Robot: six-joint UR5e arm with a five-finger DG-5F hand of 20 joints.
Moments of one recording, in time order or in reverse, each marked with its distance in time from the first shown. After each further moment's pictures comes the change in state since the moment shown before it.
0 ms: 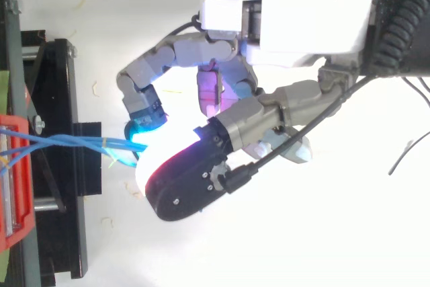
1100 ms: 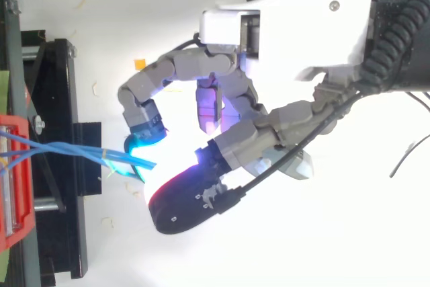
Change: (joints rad) arm 0.014 0.000 -0.002 -0.006 0.011 0.063
